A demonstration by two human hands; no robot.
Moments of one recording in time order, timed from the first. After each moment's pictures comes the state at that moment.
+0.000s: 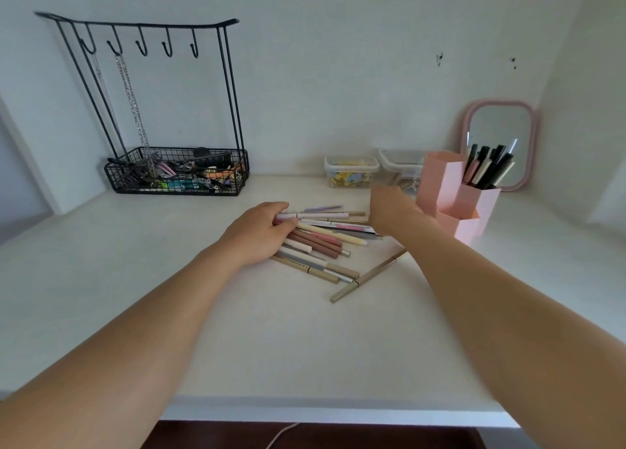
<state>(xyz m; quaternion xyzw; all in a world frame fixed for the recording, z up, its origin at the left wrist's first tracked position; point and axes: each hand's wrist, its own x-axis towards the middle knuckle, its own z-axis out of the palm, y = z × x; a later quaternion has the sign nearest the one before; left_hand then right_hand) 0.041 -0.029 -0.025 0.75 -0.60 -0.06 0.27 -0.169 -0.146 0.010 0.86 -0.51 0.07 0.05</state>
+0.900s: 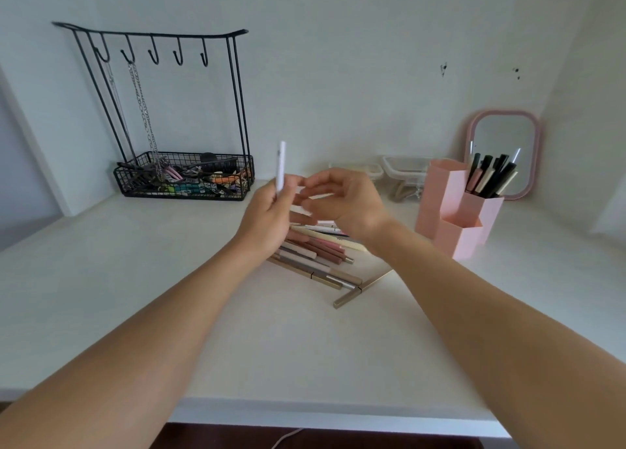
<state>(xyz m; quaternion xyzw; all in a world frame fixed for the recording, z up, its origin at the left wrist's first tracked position) 0.003 -0.010 0.004 0.51 -0.54 -0.23 0.63 -0.135 -0.083 0.027 0.73 -0.24 0.41 -0.49</state>
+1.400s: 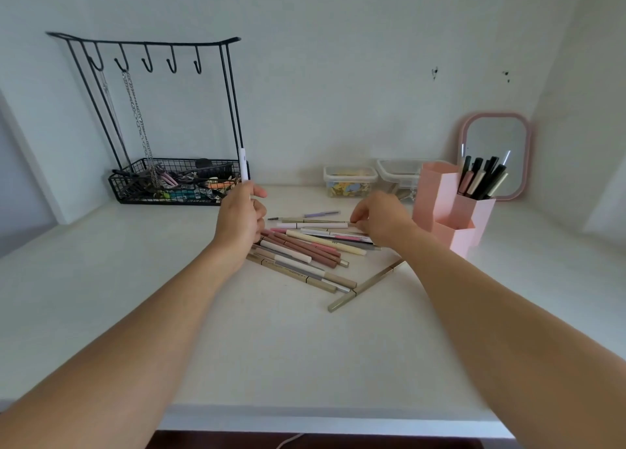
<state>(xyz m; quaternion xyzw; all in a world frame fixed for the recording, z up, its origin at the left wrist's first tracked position) 0.030 -0.021 0.005 0.60 -0.33 -0.24 0.69 -0.170 -0.151 0.005 0.85 -0.47 0.22 -0.11</state>
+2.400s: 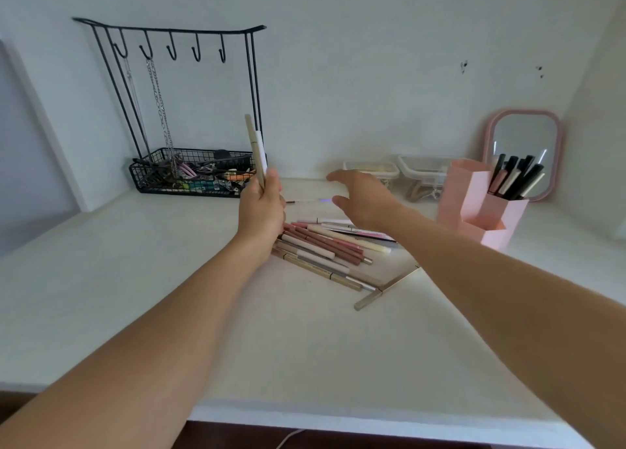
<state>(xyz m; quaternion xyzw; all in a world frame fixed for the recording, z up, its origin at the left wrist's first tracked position) 0.028 -0.023 0.003 0.58 -0.35 -0.19 0.71 -0.112 -0.142 0.024 0.91 -0.34 0.23 -0.08</state>
